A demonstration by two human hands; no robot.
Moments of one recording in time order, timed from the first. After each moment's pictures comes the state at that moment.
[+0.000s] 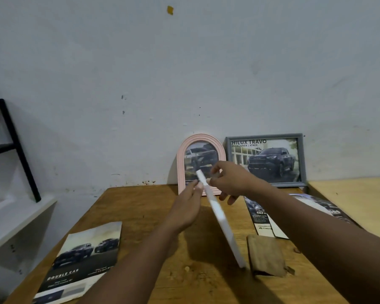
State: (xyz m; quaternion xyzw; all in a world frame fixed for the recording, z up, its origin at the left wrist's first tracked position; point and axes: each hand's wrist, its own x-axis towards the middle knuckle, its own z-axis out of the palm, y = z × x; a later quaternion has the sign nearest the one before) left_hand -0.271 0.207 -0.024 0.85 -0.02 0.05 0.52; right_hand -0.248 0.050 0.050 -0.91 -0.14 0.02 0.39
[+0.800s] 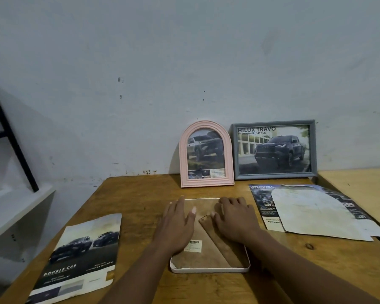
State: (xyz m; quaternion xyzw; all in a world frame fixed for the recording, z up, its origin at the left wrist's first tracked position) left_hand -0.270 0.247 -0.106 0.95 0.04 0.03 0.30; right_hand -0.232 0.061 -0.101 -0.98 -0.11 -0.07 0.12
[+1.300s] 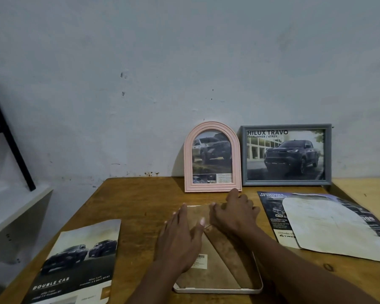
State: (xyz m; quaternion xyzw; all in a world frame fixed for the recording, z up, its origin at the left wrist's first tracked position) left_hand -0.269 0.246 -0.109 0.96 0.07 0.03 0.27; right_hand -0.180 0.090 -0.101 -0.96 0.02 -0.07 0.26
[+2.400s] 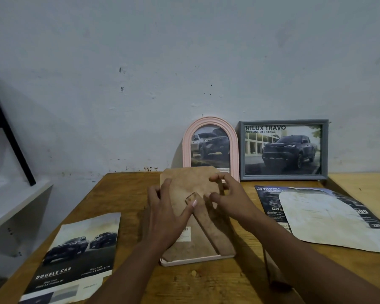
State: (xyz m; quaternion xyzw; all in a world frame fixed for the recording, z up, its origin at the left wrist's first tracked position) left_hand -0.258 0.273 -0.090 0.92 0.04 0.25 0.31; right_hand -0.214 0.084 -0.053 -0.78 -0.12 0.01 0.62
